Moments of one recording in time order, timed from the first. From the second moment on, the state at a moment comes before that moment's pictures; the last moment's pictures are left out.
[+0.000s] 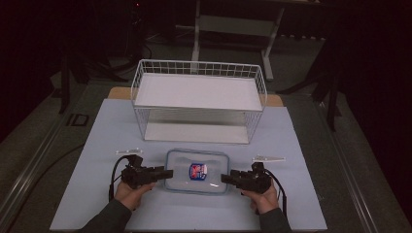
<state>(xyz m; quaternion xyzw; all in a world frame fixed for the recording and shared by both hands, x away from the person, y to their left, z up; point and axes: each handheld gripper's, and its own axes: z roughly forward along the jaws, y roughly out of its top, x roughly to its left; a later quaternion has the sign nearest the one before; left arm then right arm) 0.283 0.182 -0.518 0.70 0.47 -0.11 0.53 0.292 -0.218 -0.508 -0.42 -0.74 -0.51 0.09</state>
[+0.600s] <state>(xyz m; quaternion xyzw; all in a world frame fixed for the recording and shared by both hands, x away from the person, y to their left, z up) 0.278 0.182 -0.503 0.71 0.46 -0.06 0.53 0.288 -0.213 -0.505 -0.41 -0.75 -0.52 0.06</state>
